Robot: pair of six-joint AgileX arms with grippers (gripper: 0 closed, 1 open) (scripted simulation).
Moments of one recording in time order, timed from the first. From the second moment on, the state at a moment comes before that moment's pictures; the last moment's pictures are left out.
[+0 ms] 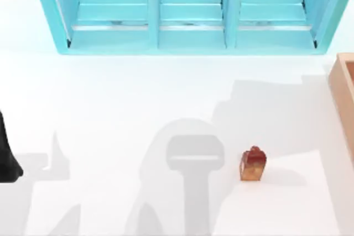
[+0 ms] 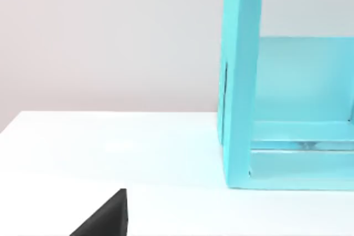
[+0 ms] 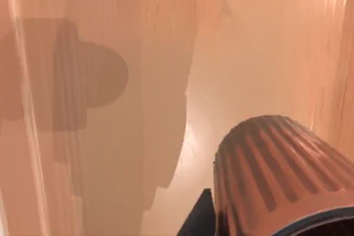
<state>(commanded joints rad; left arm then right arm) 0.00 0.00 0.00 0.00 0.00 0.00 -0.30 2.00 1.96 -1.48 -0.01 -0.29</state>
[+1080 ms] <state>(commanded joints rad) 0.00 0.00 0.00 0.00 0.00 0.00 0.48 2.23 1.95 -1.25 0.02 0.49</state>
